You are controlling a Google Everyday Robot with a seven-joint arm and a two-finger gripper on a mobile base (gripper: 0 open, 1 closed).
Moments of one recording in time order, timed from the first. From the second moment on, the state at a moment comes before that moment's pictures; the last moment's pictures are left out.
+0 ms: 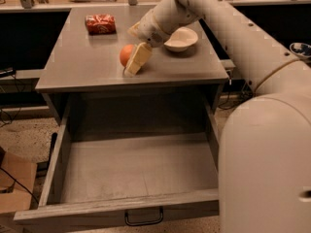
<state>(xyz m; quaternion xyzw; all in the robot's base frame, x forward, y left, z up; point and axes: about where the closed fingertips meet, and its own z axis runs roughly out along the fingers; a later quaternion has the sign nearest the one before) 0.702 0.071 0.877 -0.68 0.62 0.21 0.33</state>
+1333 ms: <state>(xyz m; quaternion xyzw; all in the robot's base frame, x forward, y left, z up) 0.670 0.048 0.877 -0.70 0.61 0.19 0.32</state>
